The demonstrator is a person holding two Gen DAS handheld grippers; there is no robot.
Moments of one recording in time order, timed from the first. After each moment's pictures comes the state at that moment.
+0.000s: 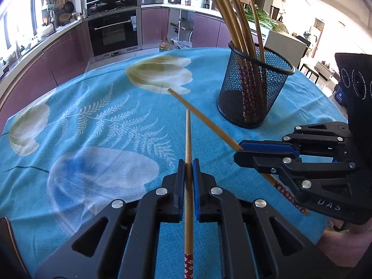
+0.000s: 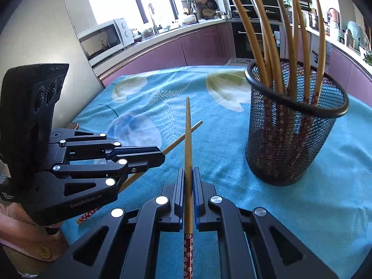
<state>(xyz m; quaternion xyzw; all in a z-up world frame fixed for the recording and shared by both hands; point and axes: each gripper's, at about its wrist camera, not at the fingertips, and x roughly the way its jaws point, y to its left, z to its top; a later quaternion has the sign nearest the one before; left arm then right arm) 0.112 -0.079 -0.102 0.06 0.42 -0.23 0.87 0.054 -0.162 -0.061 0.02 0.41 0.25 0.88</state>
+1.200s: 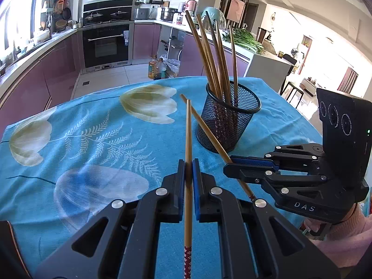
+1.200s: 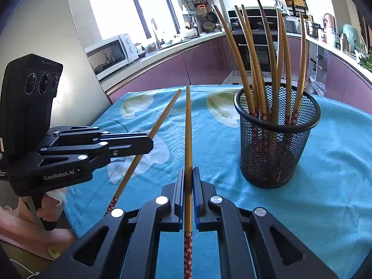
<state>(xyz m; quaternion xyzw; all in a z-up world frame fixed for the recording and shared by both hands) 0.095 -0.070 -0.057 0.02 0.38 -0.27 0.88 0.035 -0.171 -0.037 0.04 0.37 0.26 0.89</state>
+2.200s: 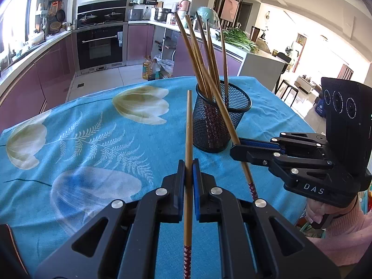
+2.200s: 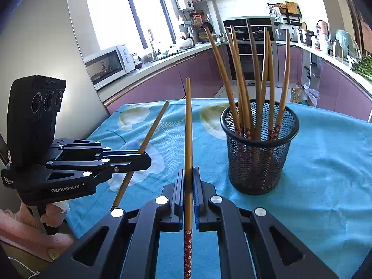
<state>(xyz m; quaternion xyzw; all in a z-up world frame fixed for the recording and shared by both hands) 0.090 -0.073 -0.053 0.02 0.38 -0.29 0.88 0.022 -0.184 -0.023 0.05 0.34 0.23 0.91</state>
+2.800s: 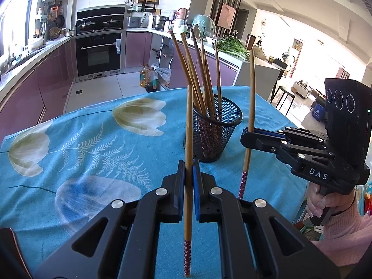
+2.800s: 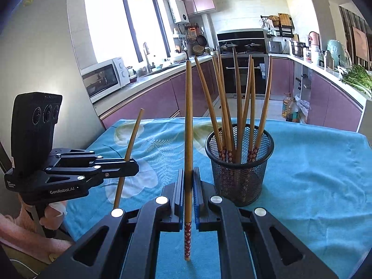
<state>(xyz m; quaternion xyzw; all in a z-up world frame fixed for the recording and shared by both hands) 0.082 -0.069 -0.033 0.02 0.36 -0.30 0.89 0.015 -0.205 -0.004 0.05 0.31 0.21 0.93</state>
